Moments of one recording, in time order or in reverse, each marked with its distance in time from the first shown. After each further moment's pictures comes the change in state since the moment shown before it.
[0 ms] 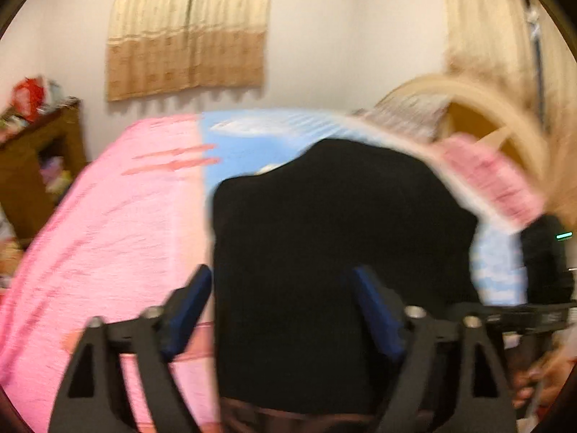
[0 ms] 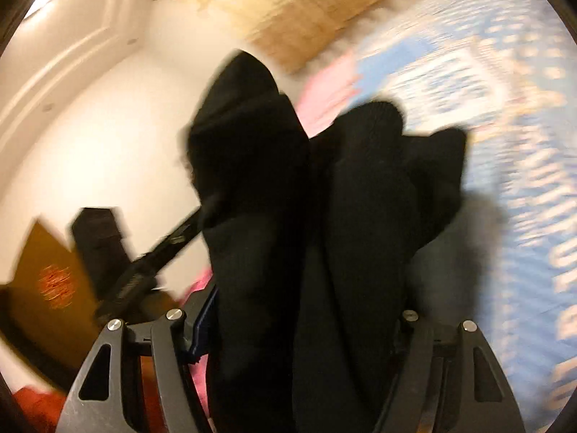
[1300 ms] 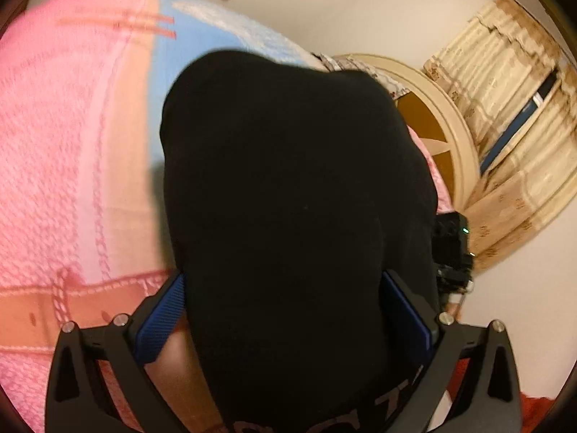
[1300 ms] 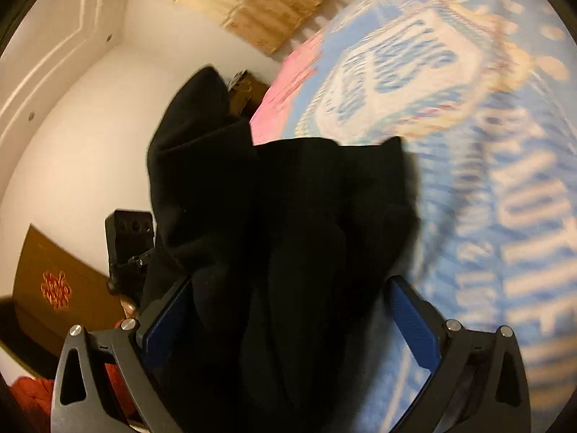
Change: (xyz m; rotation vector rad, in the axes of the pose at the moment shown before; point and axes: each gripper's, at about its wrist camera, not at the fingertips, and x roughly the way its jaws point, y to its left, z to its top) left arm 0.083 0.086 -0.026 -0.307 0.357 -0.607; right arm 0.062 -0.092 0.040 0.062 0.156 0.135
